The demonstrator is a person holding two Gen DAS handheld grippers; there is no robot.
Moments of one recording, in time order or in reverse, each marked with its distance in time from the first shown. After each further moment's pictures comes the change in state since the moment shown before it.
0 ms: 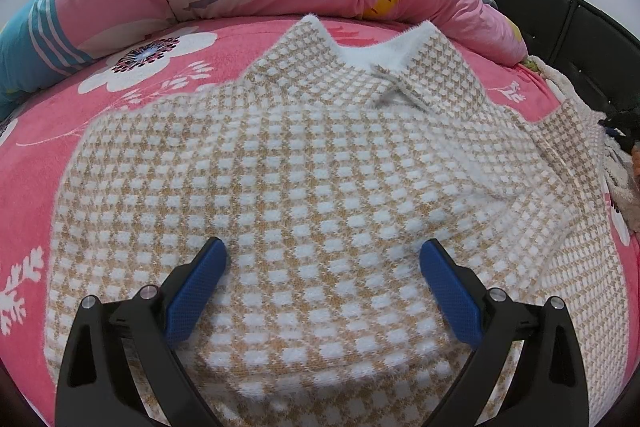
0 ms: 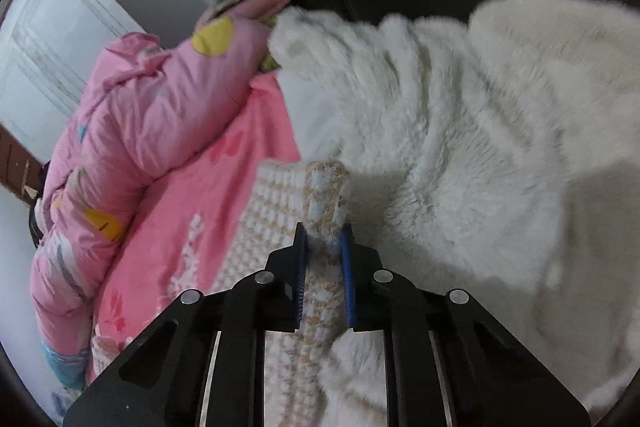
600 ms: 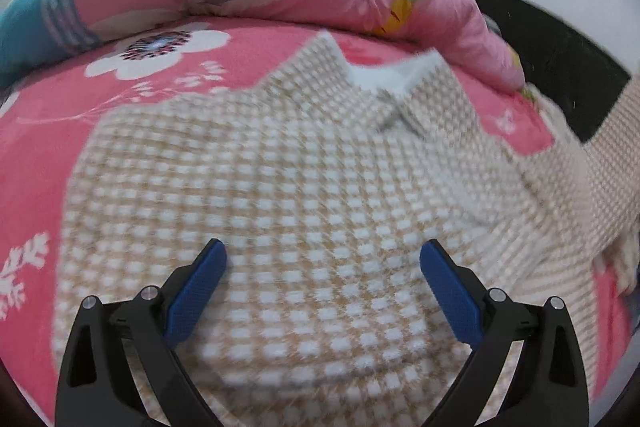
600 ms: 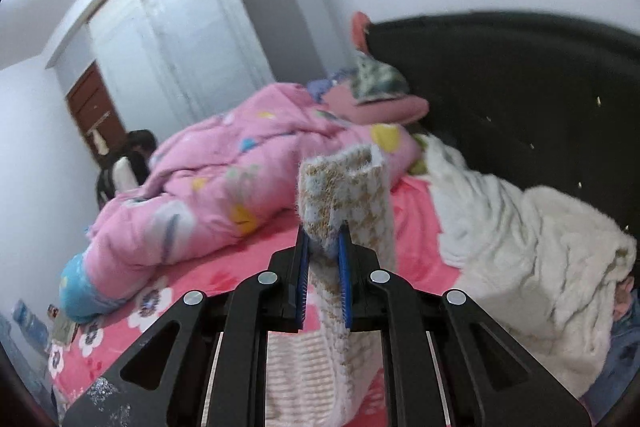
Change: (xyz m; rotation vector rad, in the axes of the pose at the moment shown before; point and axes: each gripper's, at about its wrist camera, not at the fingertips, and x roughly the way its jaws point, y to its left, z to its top) left arm -0.023 0.018 0.010 -0.124 -0.028 -0.069; right arm -0.260 0.182 -0.054 -0.324 -0.248 0.211
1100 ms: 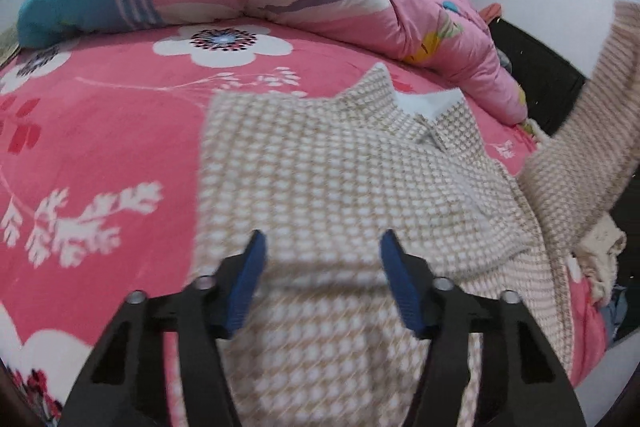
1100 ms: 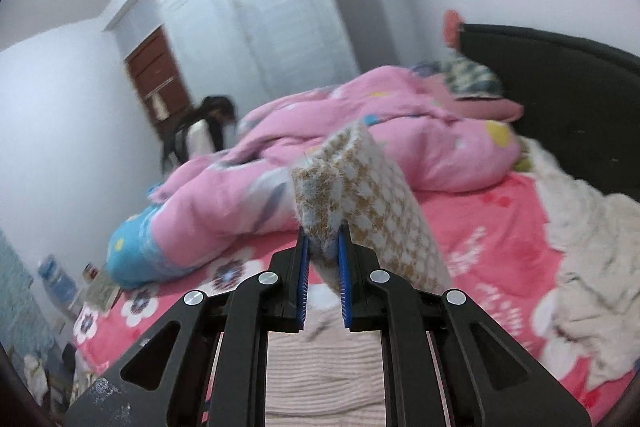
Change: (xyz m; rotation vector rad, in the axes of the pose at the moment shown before) left arm -0.076 0.069 -0.030 -0.109 -0.030 -0.012; right arm 0.010 0.200 -0.054 -0.134 0.066 0.201
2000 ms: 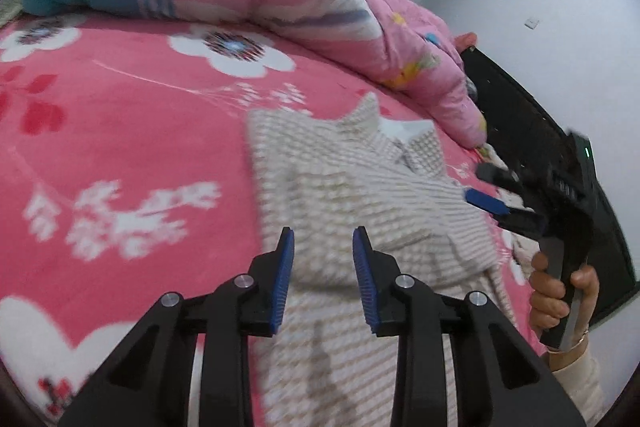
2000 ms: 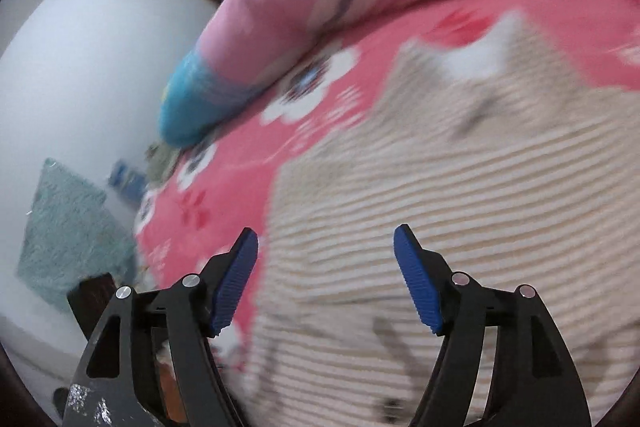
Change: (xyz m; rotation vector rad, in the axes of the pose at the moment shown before) left arm -0.050 0.057 0.019 -0.082 0.035 -0.222; right arm 0.163 -0.005 -0.188 0.074 0.493 0.223
